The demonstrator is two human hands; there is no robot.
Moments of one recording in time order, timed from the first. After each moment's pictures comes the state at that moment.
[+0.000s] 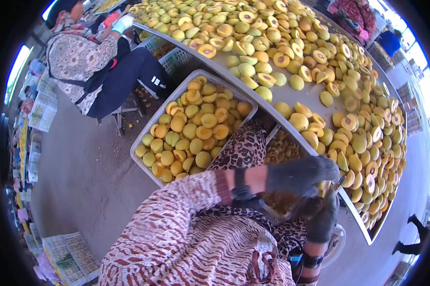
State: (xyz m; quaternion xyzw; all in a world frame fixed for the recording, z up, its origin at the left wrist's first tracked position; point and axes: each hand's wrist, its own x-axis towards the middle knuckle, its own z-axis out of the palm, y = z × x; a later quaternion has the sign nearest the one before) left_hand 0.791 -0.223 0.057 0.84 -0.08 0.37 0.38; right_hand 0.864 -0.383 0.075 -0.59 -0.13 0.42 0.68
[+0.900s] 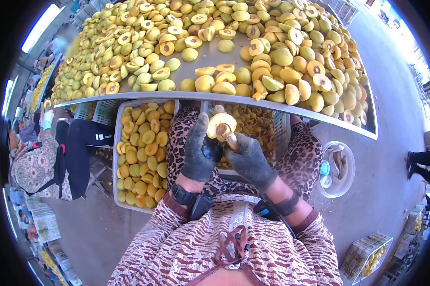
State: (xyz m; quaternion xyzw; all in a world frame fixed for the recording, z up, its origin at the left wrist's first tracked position) left_hand 0.746 -0.270 0.028 0.30 0.15 0.35 0.87; right_hand 0.836 -0.374 0.047 -0.68 -0.39 0.34 0.53
